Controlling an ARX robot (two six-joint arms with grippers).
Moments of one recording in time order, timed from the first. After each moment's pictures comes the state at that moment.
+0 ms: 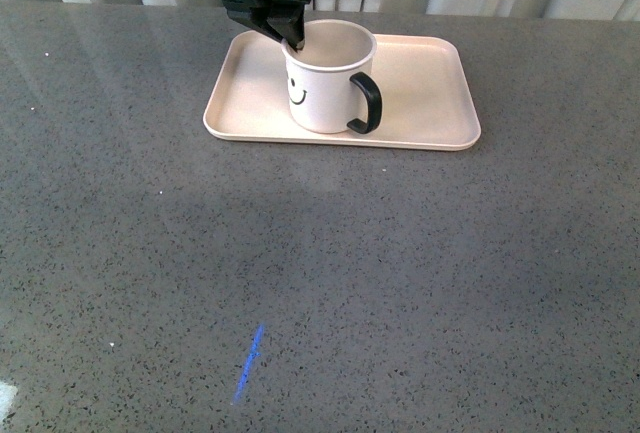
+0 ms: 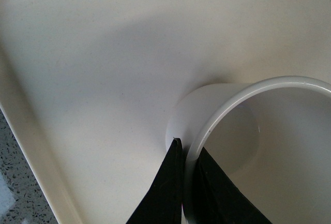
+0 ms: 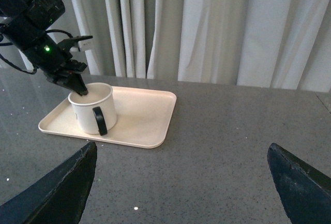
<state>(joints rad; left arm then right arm) -0.34 2.62 2.38 -0.81 0.23 0.05 0.00 0.00 0.02 0.00 0.00 -0.01</state>
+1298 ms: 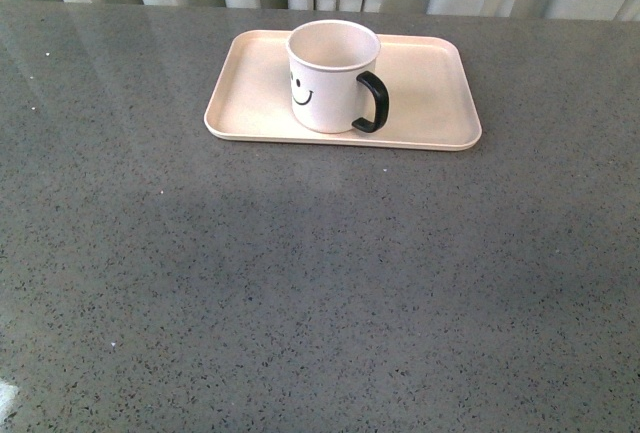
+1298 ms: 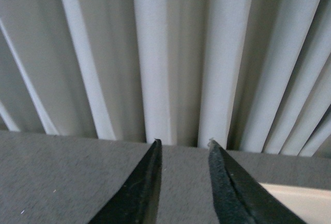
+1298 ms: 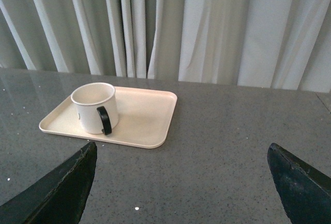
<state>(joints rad) -0.18 1.71 0.80 0.95 -0.18 0.01 0.00 0.00 0.02 0.00 0.00 -0.01</state>
